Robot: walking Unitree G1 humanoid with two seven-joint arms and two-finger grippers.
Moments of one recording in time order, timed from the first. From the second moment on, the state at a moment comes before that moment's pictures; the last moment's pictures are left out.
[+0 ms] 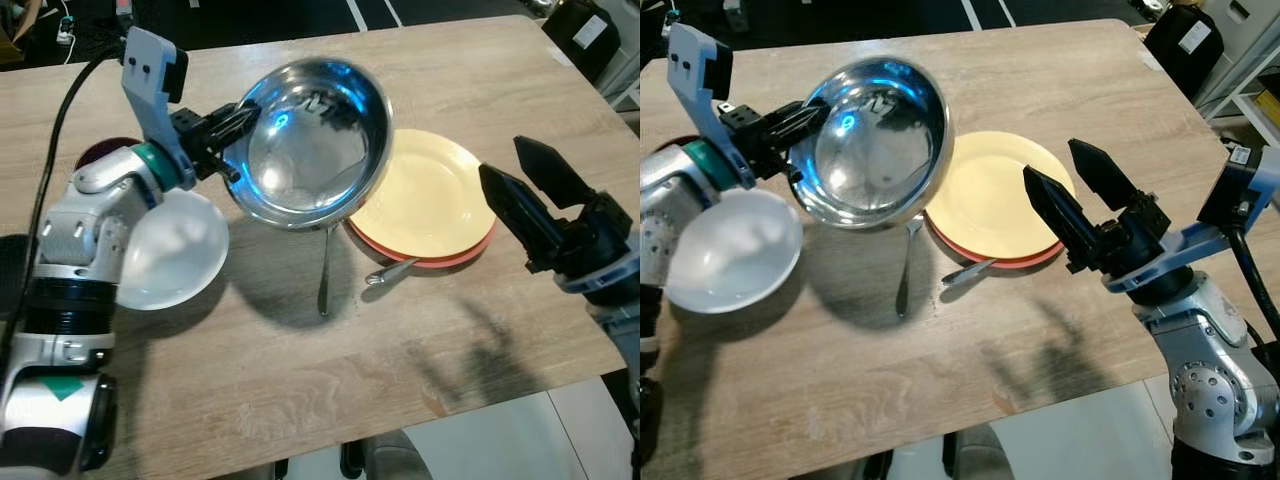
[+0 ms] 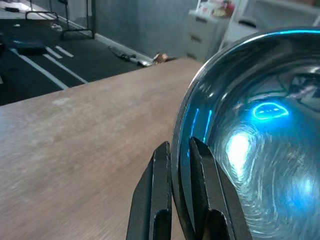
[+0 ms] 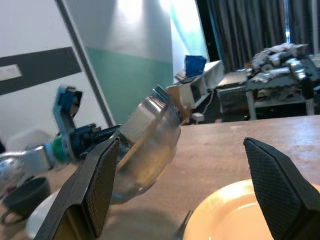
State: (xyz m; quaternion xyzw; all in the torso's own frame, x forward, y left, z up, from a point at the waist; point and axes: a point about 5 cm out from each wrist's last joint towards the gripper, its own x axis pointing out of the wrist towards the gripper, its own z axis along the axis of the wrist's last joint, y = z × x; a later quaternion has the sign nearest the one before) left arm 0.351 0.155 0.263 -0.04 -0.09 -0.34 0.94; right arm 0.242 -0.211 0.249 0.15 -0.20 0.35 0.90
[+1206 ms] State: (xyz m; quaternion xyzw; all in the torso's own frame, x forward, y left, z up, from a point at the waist) left arm 0.354 0.127 0.256 -0.06 -0.10 -0.21 0.97; right arm 0.280 -0.241 0.248 0.17 -0.25 0.02 0.95
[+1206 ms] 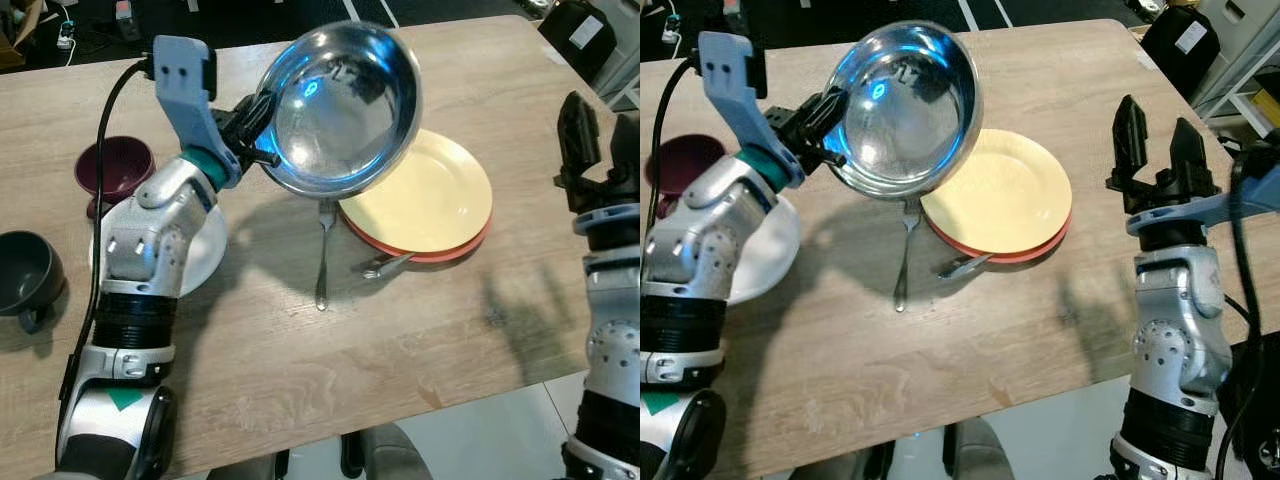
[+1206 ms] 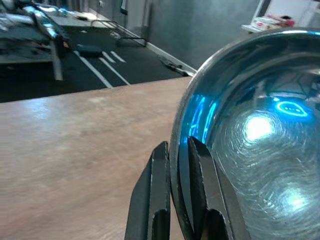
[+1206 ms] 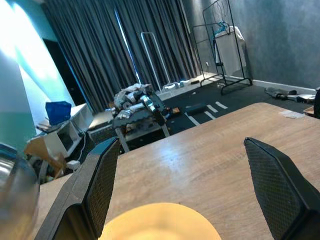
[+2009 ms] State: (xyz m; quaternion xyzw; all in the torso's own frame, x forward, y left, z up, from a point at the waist) left arm 0.358 0.125 0.251 -0.04 -0.12 -0.16 0.98; right arm 0.284 -0.240 0.243 0.16 -0.24 0.02 0.96
